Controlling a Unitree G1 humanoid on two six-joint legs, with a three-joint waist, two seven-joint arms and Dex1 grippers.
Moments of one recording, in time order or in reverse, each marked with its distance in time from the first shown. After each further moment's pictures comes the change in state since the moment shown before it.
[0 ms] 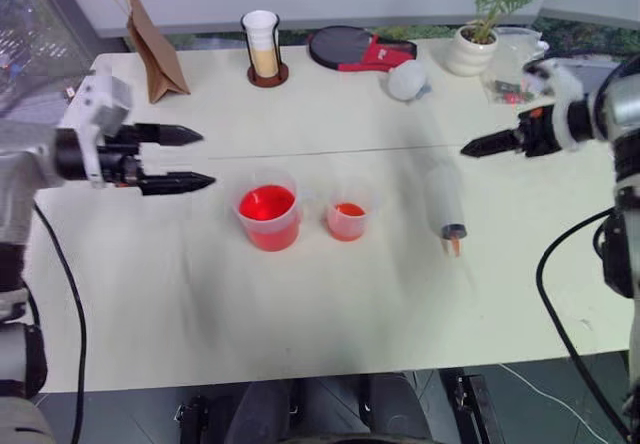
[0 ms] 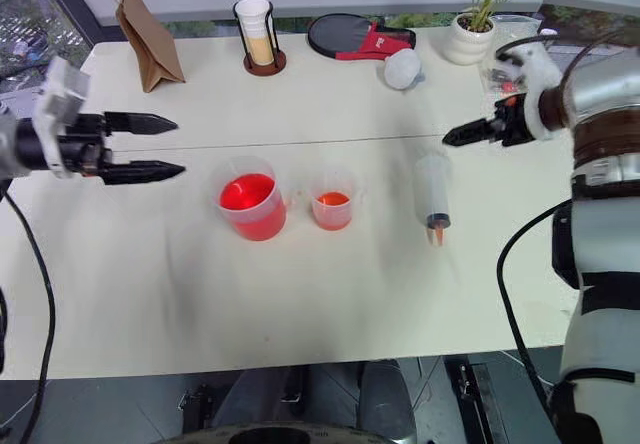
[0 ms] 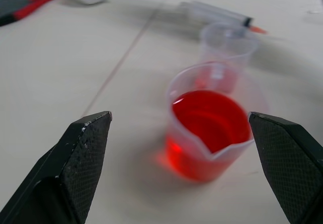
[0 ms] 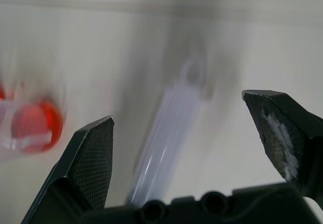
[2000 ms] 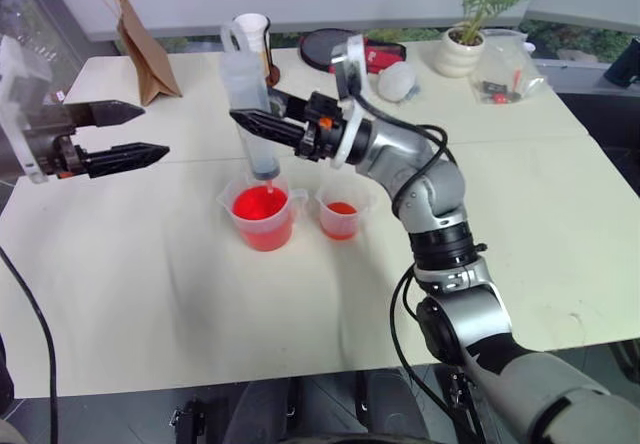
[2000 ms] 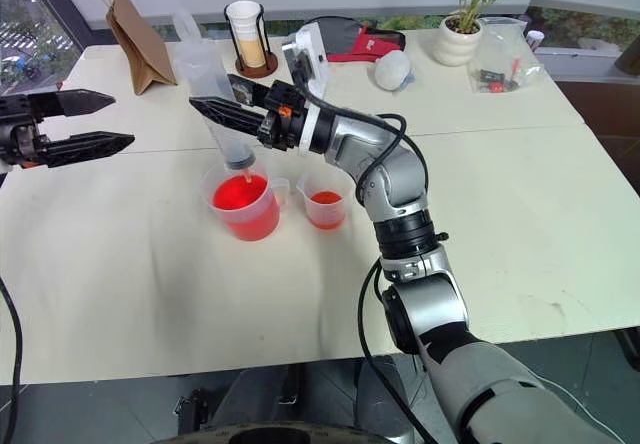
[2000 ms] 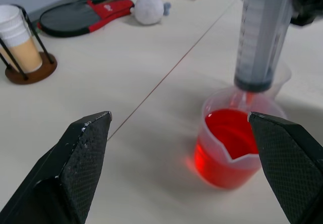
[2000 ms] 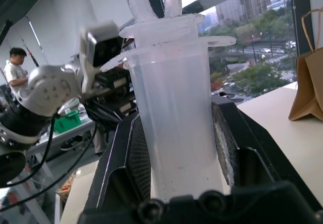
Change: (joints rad) left arm 0.130 0.136 0.277 -0.081 -0.118 0.174 0.161; right arm 0.428 0.791 -0.248 -0.812 0.492 -0.587 -0.417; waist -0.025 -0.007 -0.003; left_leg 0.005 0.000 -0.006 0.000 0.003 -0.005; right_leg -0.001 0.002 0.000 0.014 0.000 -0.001
